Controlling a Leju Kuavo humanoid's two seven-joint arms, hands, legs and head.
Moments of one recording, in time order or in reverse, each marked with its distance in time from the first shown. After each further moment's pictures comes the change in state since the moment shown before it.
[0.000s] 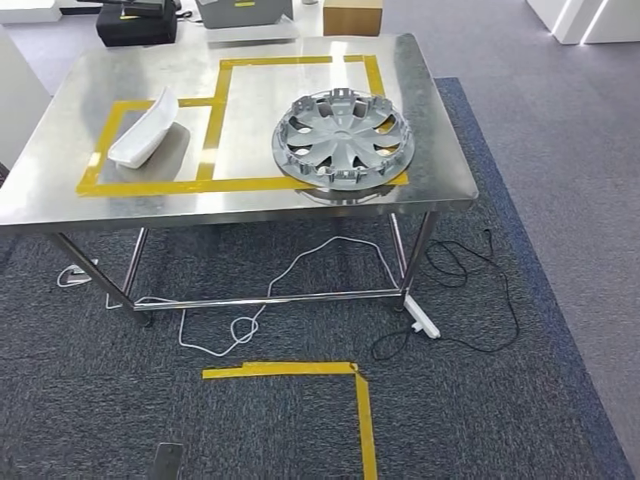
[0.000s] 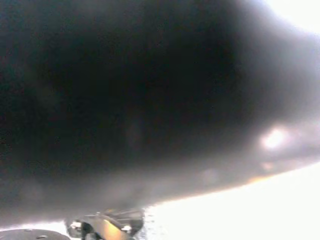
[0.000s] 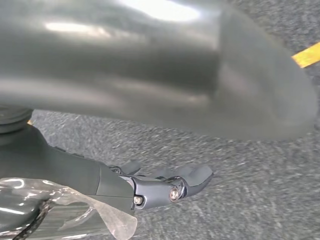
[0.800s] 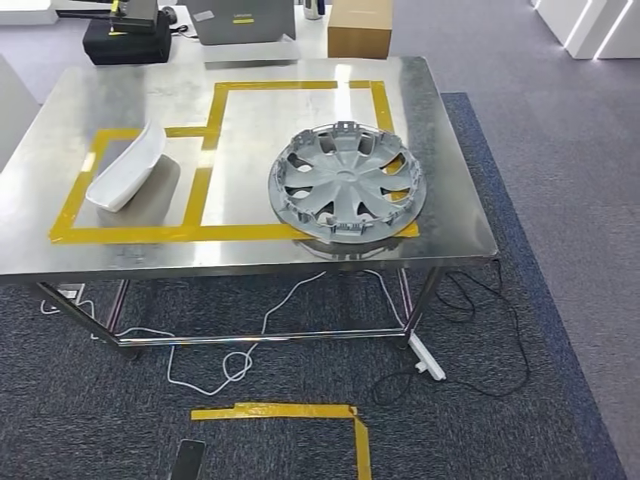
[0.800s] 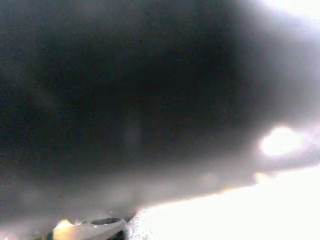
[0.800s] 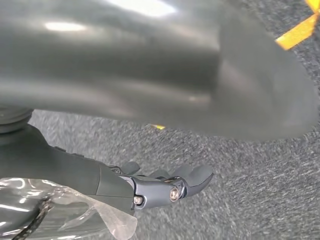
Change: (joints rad) left arm -0.001 -0.052 -0.069 0.000 0.008 0.039 -0.005; right arm 0.016 0.008 -0.047 -0.068 -0.040 0.040 0.016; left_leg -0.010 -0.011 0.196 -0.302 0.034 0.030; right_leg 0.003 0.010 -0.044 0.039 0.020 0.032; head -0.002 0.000
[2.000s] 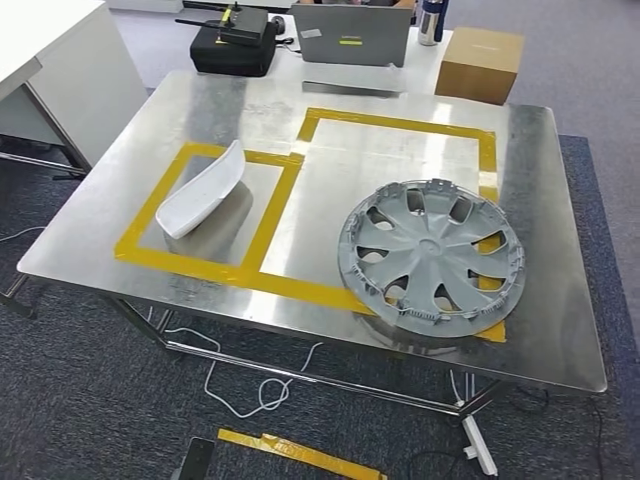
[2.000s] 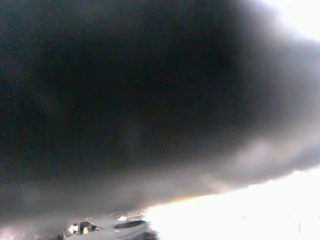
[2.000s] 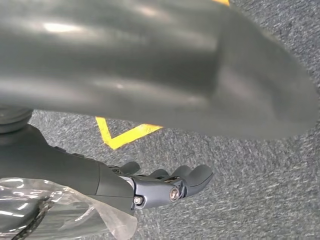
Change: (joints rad) left arm -0.011 -0.015 -0.100 0.000 -0.028 0.044 0.019; right arm -0.004 0.003 -0.028 -0.009 -0.131 -0.011 -0.017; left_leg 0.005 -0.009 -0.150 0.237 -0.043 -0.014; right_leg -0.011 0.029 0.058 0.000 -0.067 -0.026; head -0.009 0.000
